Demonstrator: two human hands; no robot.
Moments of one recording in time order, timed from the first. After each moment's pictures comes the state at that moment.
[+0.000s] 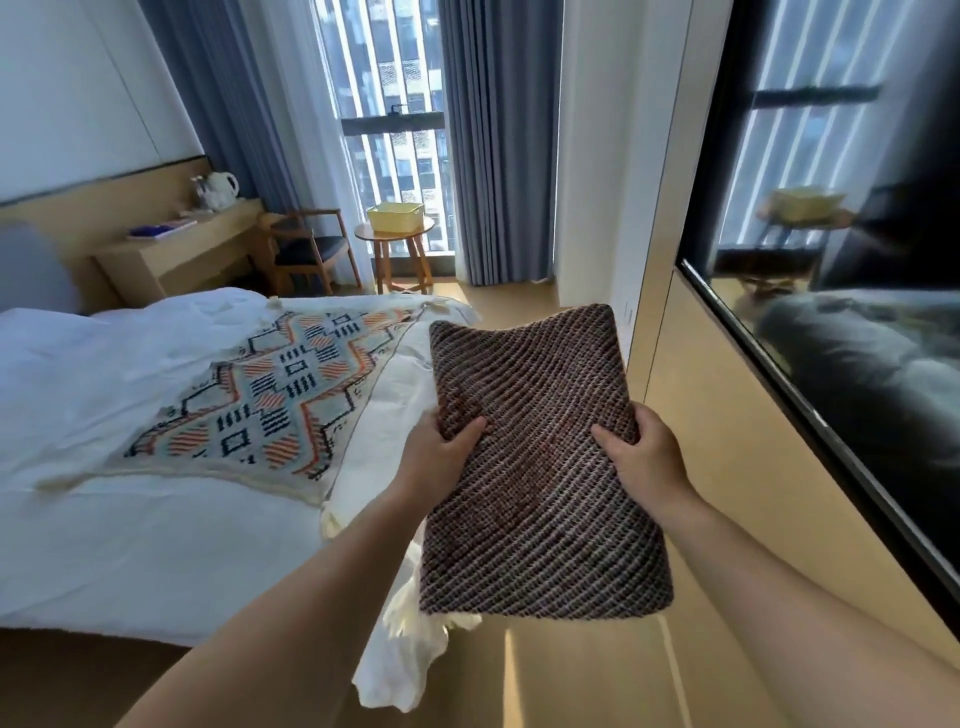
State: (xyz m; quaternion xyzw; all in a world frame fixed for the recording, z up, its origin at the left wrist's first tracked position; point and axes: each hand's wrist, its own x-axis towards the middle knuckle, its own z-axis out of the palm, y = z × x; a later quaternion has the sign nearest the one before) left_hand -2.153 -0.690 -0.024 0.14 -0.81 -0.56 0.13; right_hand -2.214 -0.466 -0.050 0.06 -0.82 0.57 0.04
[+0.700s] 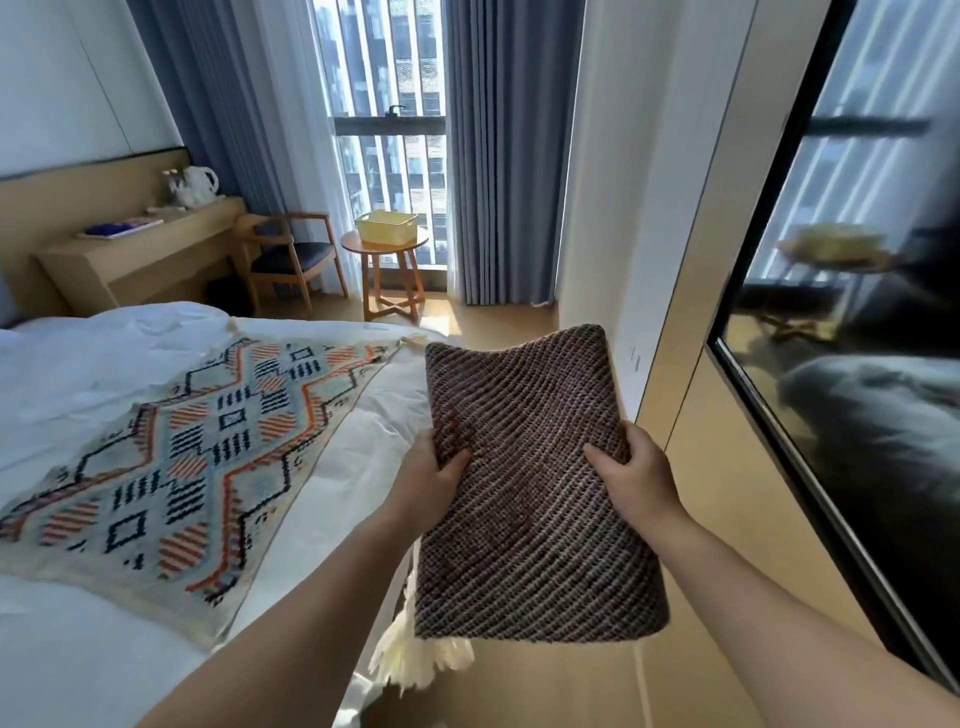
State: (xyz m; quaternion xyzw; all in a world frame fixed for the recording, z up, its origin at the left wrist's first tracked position) left_hand -2.460 -0.719 -0.039 0.13 -0.83 -0.53 0.12; right_hand -2.527 -0.491 -0.042 0.07 -0.83 0.55 0.01
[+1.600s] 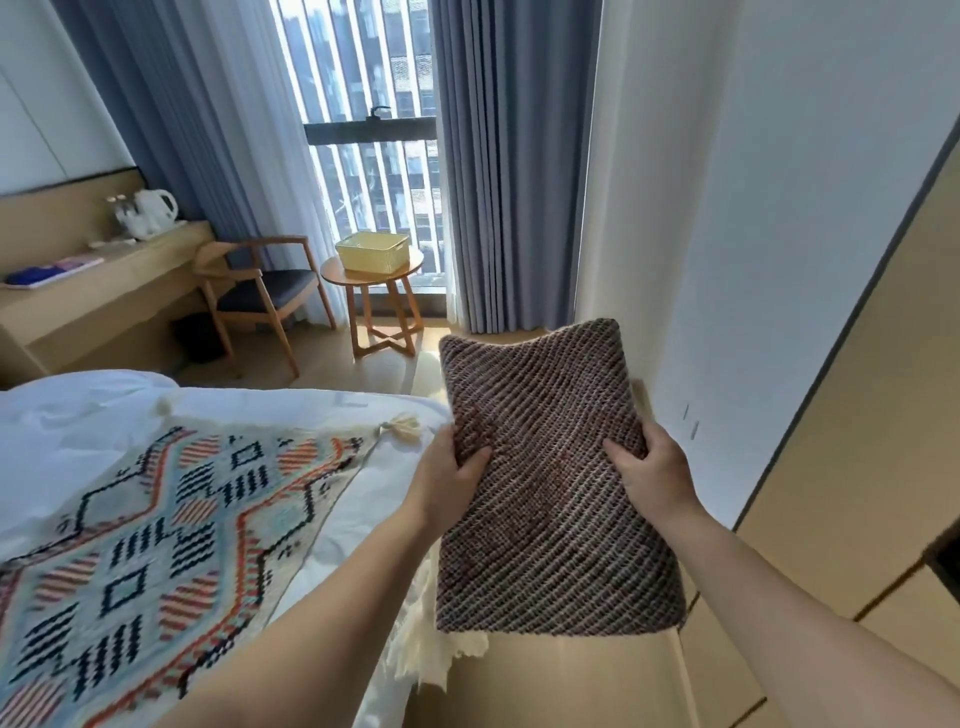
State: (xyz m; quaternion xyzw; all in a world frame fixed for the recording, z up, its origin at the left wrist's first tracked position) left_hand -2.930 -0.860 -0.050 0.08 -0.84 -0.52 0.15; right_hand -2.988 -0.634 -0.051 0.07 -0.83 0.56 0.02
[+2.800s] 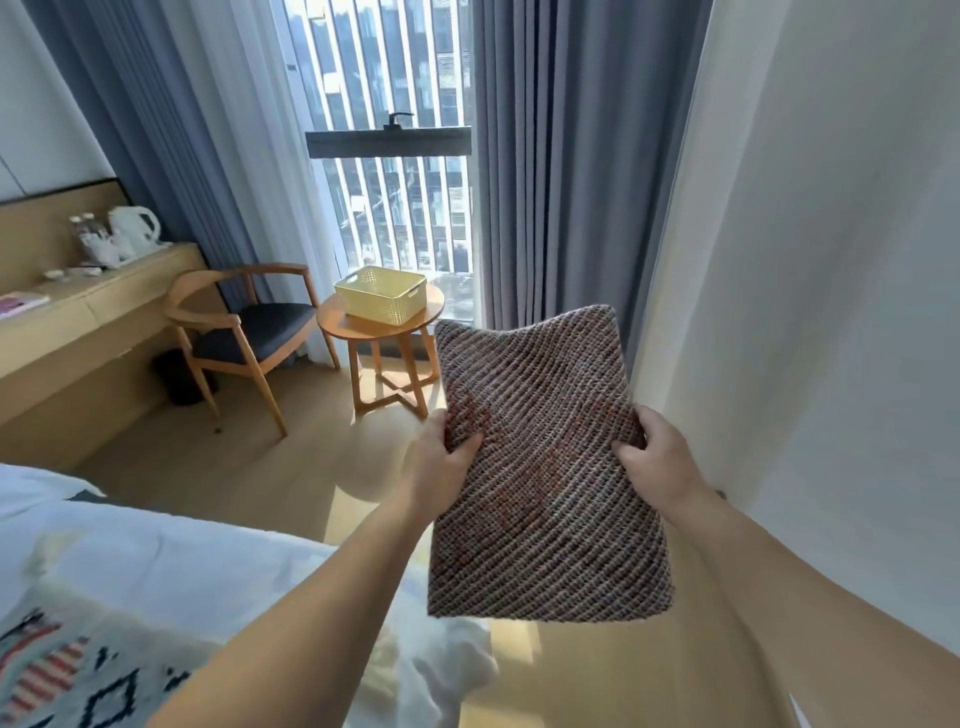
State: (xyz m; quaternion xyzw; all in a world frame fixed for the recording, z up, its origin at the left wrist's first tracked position) left_hand -3.490 -1.096 -0.041 0.15 -0.84 -0.50 0.16; right_hand -3.573 -0.850 -0.027 0.15 -0.85 0.51 -0.03
